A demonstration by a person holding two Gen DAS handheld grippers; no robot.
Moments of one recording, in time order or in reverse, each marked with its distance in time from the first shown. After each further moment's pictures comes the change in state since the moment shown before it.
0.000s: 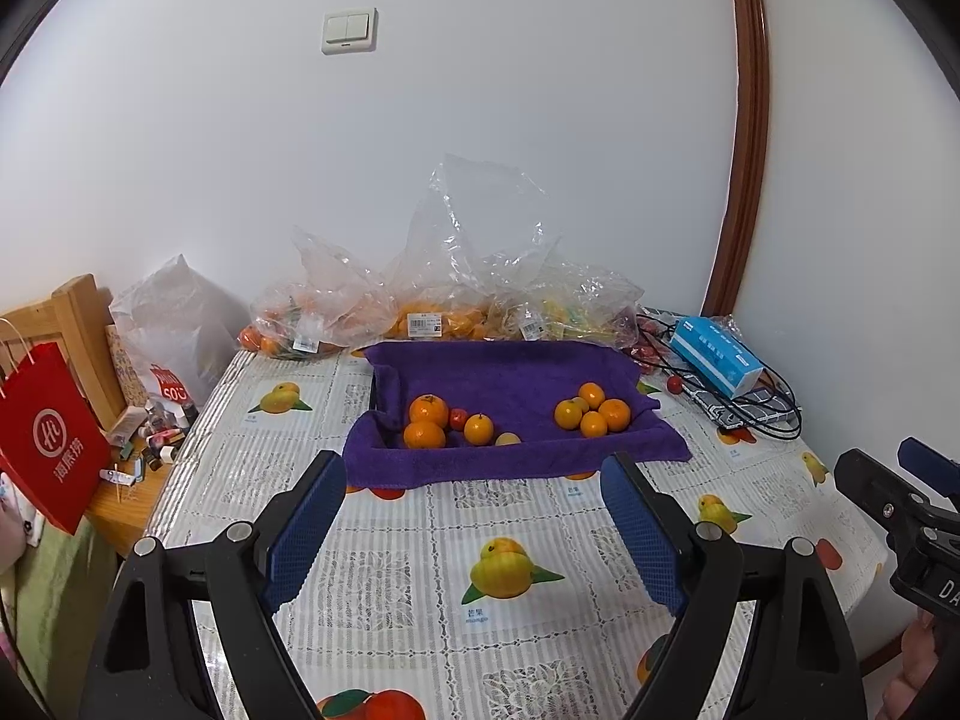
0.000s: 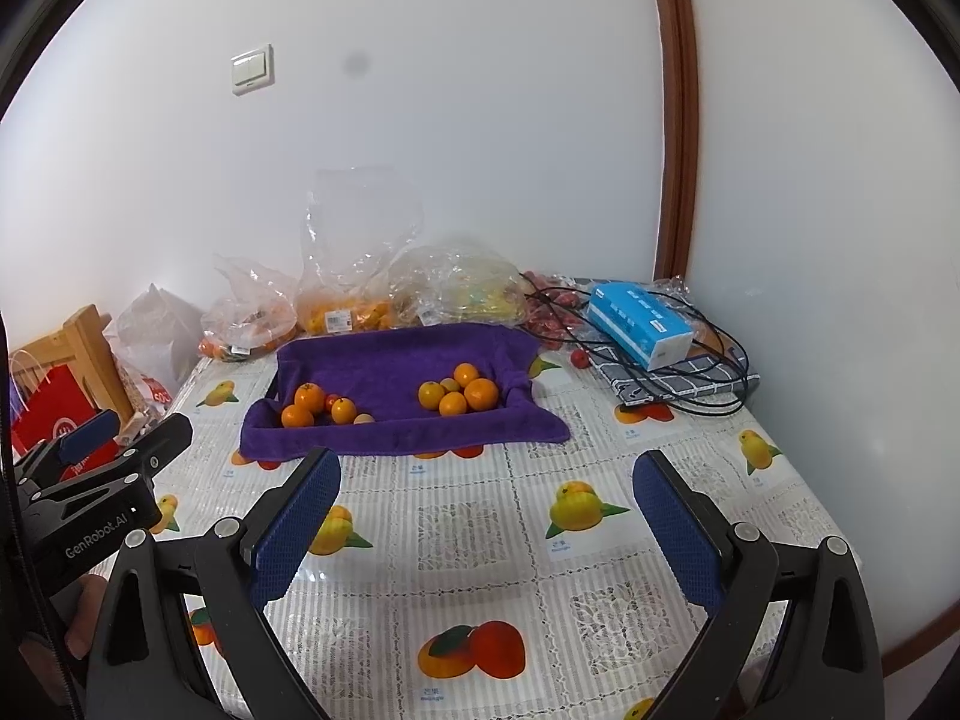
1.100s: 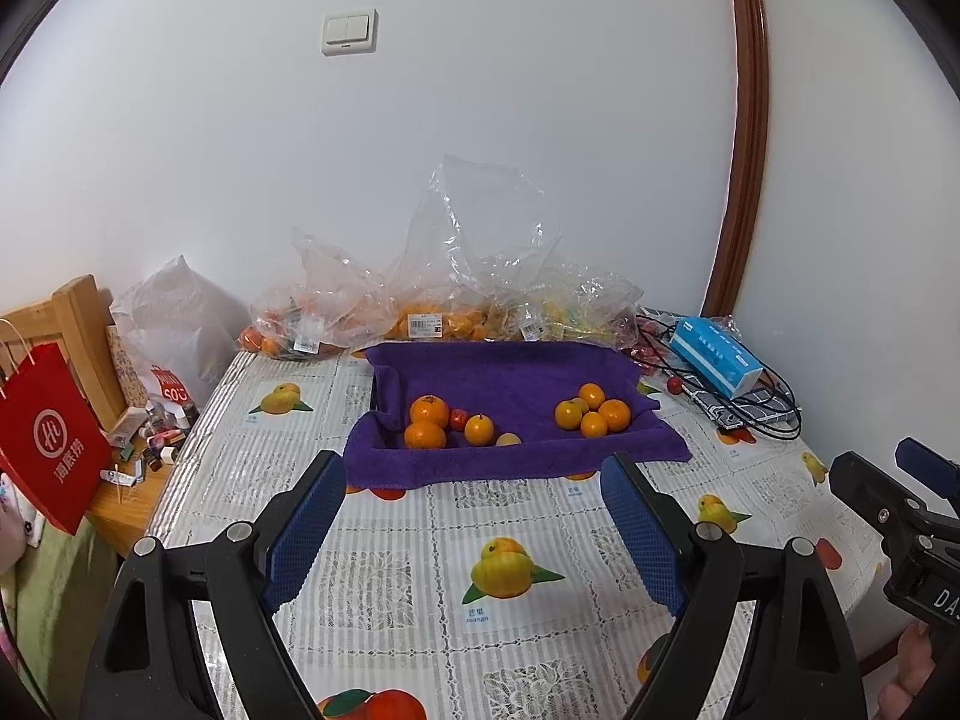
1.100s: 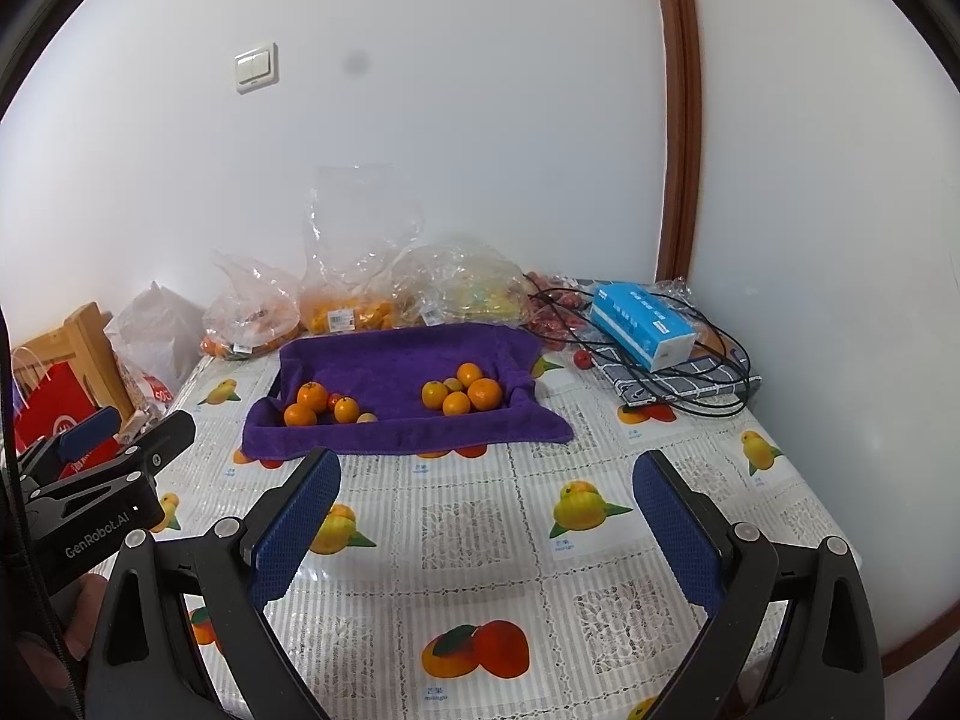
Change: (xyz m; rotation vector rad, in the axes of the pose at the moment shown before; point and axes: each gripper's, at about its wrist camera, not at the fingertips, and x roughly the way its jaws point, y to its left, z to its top) left arm -0.002 0.002 0.002 0.000 0.002 -0.003; right arm 0.002 0.003 -0.002 -0.007 -0.006 0.002
